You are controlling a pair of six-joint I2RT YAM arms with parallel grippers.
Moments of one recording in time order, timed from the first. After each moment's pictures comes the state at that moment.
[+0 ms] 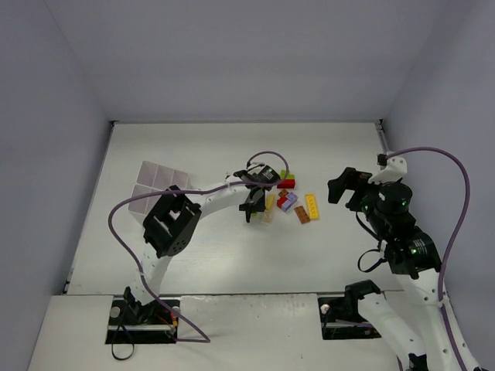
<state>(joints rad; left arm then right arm) -0.82 2.11 1.62 -0.70 -0.29 -0.73 0.25 0.68 0.94 -0.59 0.12 0.34</state>
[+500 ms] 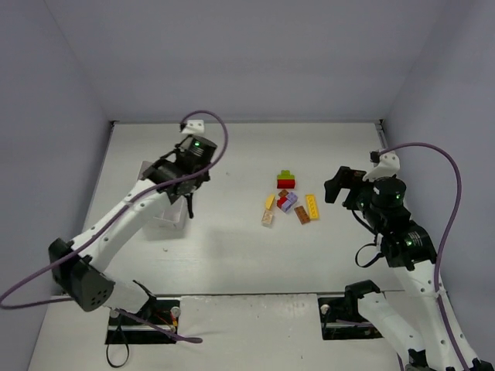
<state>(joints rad) -0.68 1.44 1.45 -0.79 -0.59 -0.48 0.25 0.72 0.94 -0.59 0.10 0.32</state>
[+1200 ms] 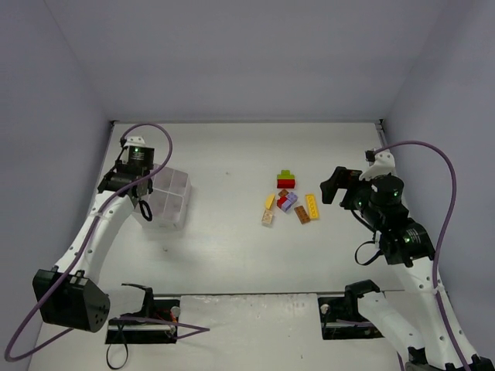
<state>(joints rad) -0.19 1.22 1.16 -0.79 -0.57 -0.23 0.25 0.74 0.94 -0.59 0.05 0.31</state>
